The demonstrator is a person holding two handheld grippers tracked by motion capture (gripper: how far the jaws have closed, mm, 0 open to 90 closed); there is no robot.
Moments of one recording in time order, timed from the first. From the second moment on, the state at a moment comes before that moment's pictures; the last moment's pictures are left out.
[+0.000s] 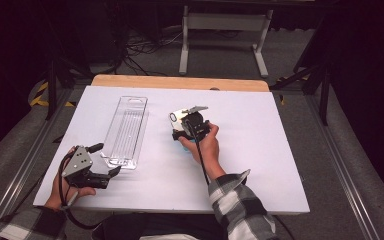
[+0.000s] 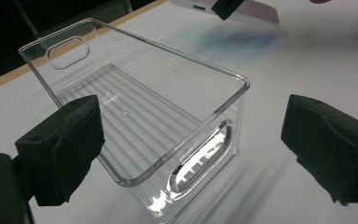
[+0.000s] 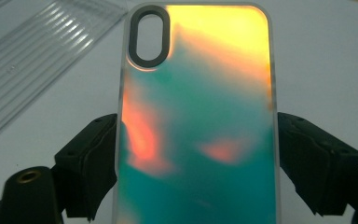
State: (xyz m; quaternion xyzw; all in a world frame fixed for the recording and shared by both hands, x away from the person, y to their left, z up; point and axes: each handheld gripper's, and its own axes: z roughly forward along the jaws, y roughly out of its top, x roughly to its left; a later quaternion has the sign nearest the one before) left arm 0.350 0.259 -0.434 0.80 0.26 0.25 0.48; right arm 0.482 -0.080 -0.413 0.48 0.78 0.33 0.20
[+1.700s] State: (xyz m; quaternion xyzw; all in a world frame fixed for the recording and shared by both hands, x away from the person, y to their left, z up) left arm 0.373 0.181 -0.383 0.76 0.23 0.20 0.58; right arm 0.379 -0.112 -0.393 0.35 0.71 0.50 0.35
